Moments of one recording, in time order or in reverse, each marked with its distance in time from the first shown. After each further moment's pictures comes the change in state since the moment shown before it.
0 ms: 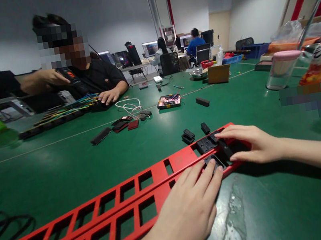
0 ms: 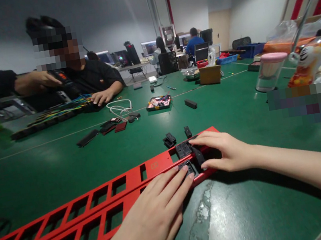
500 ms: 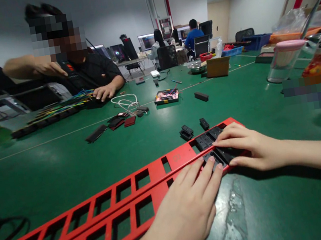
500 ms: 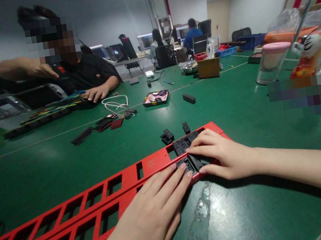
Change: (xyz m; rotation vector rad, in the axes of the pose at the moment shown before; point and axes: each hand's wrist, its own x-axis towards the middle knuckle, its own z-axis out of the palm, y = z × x) left_hand 0.002 -0.002 0.000 0.013 -0.029 0.016; right_hand -0.001 -0.006 0.007 -0.028 -0.073 -0.019
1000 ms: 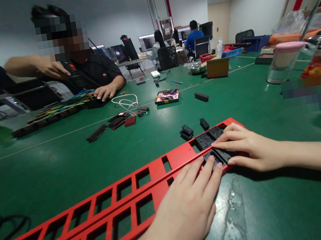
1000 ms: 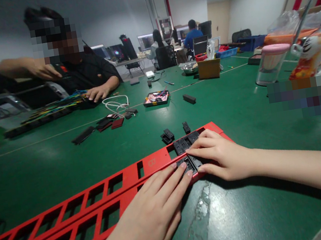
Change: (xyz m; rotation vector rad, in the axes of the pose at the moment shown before) left_hand 0.001 0.000 -0.001 -0.009 0.015 -0.001; right_hand 0.001 -0.003 0.002 -0.087 -0.051 0.003
